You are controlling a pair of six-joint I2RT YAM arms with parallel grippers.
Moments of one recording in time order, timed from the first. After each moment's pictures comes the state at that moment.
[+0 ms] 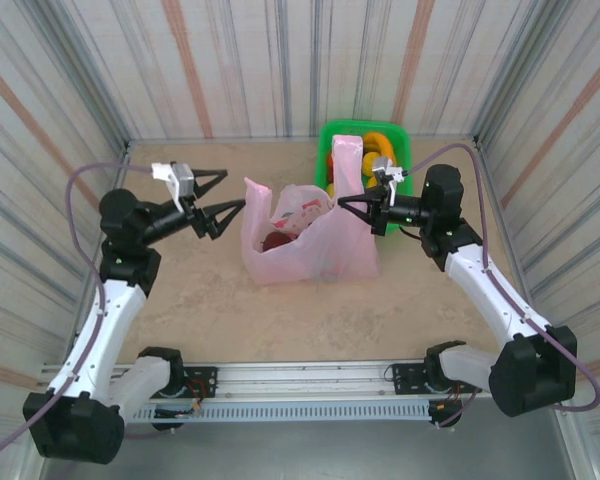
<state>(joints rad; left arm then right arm) -0.12 0.93 0.79 0.28 0.94 -0.21 0.26 1.17 0.90 0.12 -1.03 0.12</state>
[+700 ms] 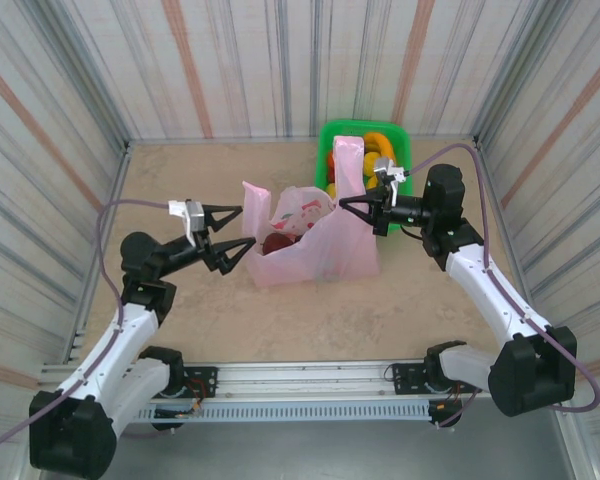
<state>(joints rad) -0.21 0.86 0.47 0.63 0.94 -0.41 0.25 1.17 0.90 0.11 -1.06 0.12</state>
